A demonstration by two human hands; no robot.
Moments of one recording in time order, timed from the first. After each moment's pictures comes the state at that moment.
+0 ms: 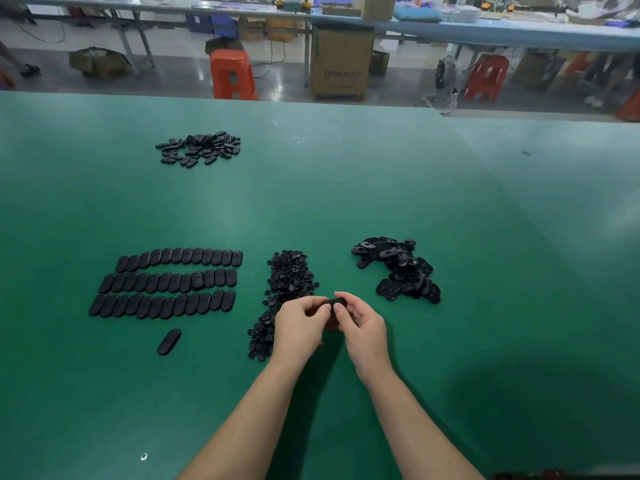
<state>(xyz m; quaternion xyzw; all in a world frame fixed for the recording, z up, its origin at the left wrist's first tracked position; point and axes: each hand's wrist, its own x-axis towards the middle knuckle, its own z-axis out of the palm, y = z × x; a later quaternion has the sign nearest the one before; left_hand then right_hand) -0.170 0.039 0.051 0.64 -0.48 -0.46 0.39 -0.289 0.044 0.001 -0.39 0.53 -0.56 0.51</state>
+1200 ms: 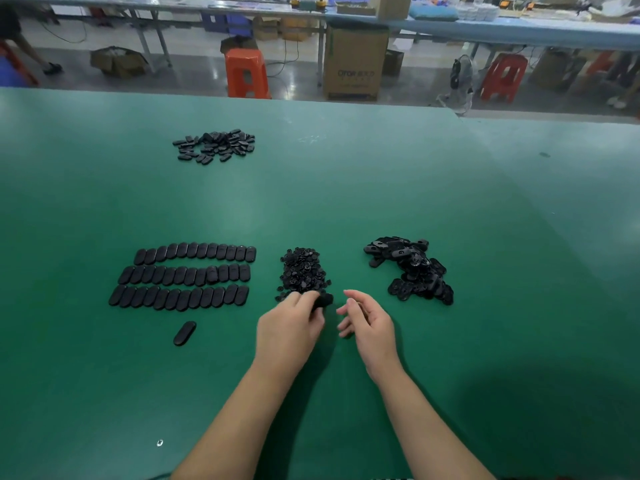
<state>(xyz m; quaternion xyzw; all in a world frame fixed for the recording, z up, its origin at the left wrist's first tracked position) -0.134 0.055 0.049 0.61 -0.73 -0.01 0.30 -0.288 0.047 0.006 -0.44 0.55 -0.52 0.48</state>
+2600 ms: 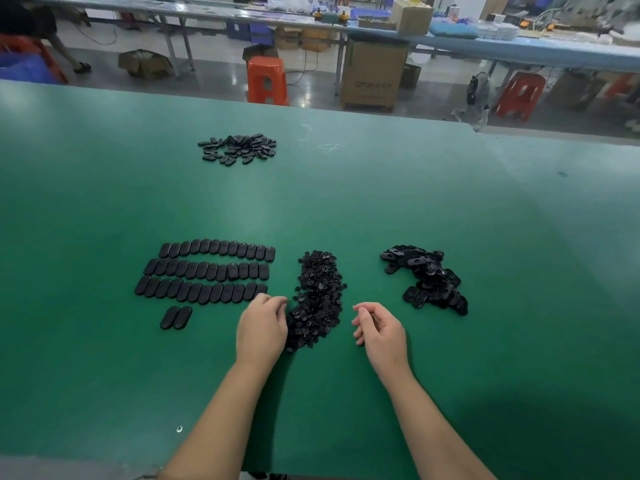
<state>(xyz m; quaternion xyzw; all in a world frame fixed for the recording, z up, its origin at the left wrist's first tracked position) -0.070 0.046 0.014 0.73 -0.60 -0.15 0.30 -0.283 0.054 0.014 -0.50 0.61 -0.46 0.41</state>
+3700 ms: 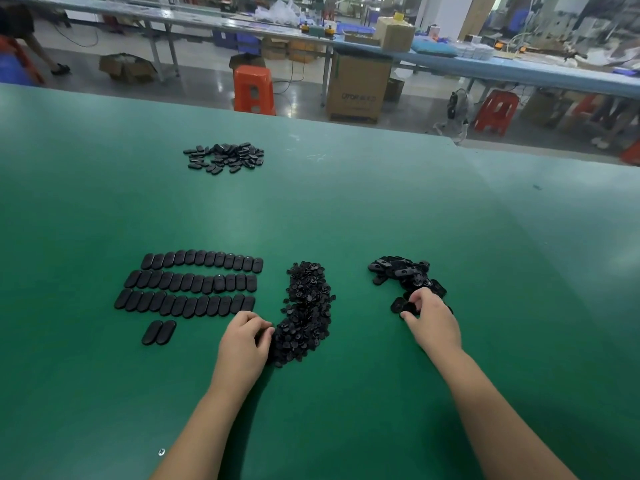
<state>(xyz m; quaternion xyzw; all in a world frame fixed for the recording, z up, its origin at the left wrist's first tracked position) -0.055 0.054 0.001 0.68 -0.63 -0.16 0.35 -0.389 -0.003 0.037 -0.59 0.78 -0.17 0.13</state>
